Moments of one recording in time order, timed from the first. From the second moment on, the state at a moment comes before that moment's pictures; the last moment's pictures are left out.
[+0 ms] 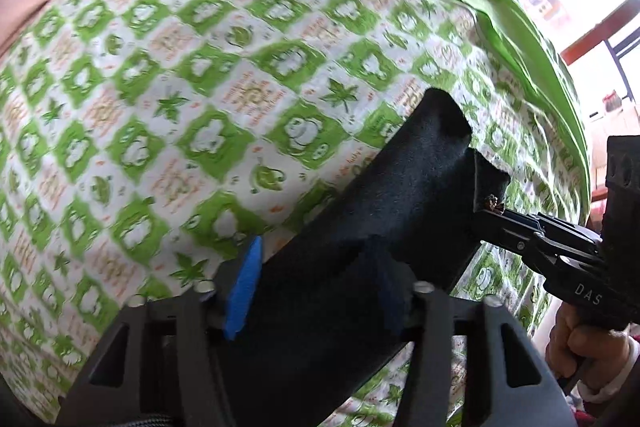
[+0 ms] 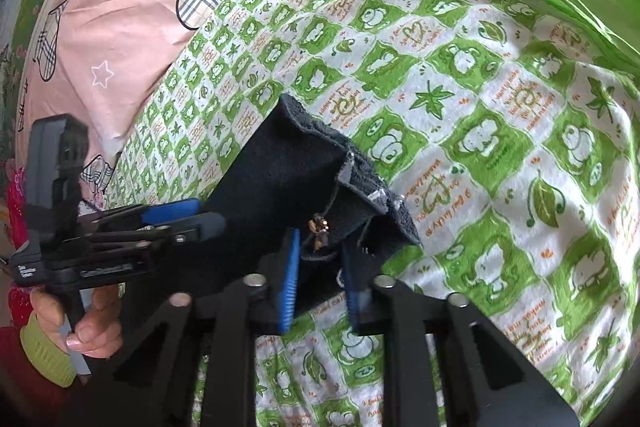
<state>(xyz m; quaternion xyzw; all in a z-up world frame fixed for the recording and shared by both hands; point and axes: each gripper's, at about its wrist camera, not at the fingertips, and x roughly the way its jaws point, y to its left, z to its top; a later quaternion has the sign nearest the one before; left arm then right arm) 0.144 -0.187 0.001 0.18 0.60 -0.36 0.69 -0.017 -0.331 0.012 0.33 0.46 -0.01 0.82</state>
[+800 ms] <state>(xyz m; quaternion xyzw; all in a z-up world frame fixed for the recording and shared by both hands) 0.132 -0.208 0.004 0.22 0.58 -0.38 0.68 -0.045 -0.353 0.016 0.36 0.46 -0.03 0.81</state>
